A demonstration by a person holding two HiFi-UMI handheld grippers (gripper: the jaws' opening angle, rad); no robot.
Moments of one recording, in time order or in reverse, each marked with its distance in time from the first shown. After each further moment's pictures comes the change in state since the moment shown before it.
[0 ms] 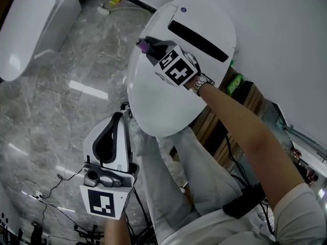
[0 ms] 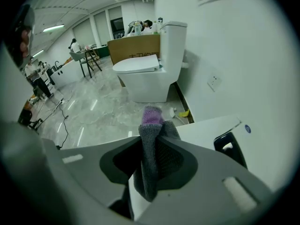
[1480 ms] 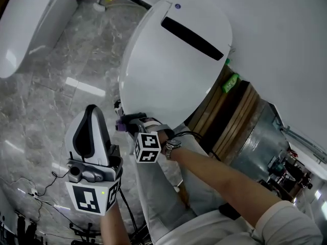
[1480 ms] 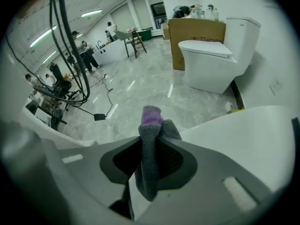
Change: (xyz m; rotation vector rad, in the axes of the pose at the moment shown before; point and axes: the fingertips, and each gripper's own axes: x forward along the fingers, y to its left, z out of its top) left arm -0.003 0.021 0.002 -0.003 -0.059 0.106; right arm -0.011 0.298 -0.127 -0.320 0.155 0.349
